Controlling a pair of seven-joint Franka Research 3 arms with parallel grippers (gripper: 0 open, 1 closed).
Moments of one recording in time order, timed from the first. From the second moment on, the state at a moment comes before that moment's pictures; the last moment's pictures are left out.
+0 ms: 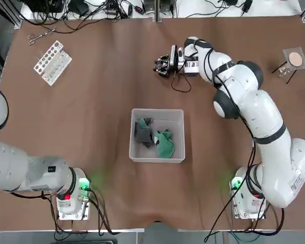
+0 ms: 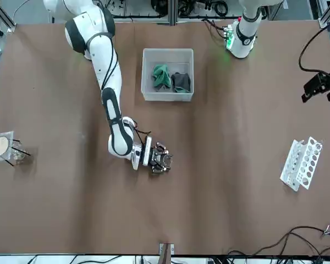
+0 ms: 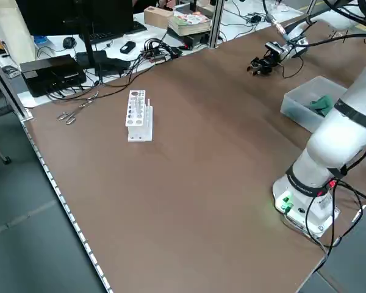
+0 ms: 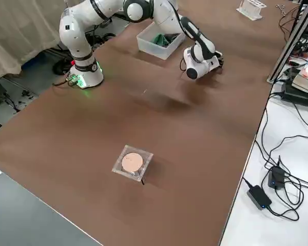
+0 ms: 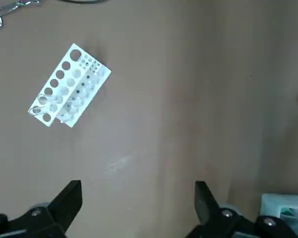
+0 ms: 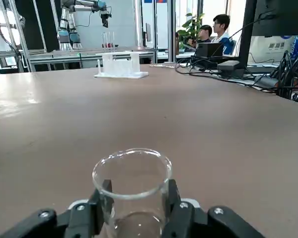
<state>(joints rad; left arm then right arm) 0.05 -0.03 -0.02 -1.59 -0.01 1.60 0.01 0.72 1.10 -0.26 -1.40 2.16 2.07 -2.43</state>
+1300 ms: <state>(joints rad) 0.05 0.01 -0.03 -1.55 -0.01 1.62 0.01 0.32 0.97 -0.29 -1.36 1.59 1.66 -2.22</state>
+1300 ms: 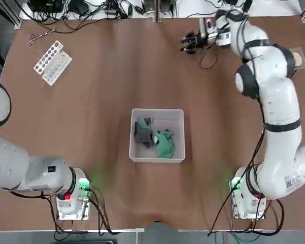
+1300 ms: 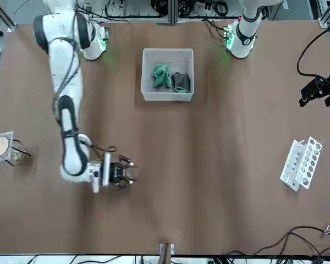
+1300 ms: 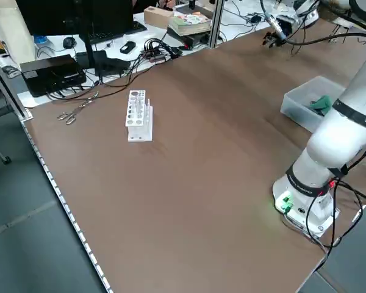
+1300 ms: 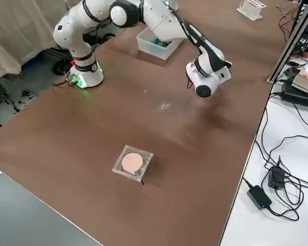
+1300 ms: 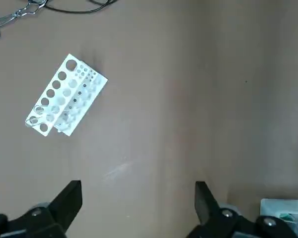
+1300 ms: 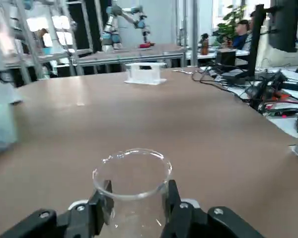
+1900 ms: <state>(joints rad) 0.05 0.01 -0.04 -1.55 -0.01 1.62 0.01 -0.08 0.94 -0.30 -1.29 1.22 1.18 -2.21</state>
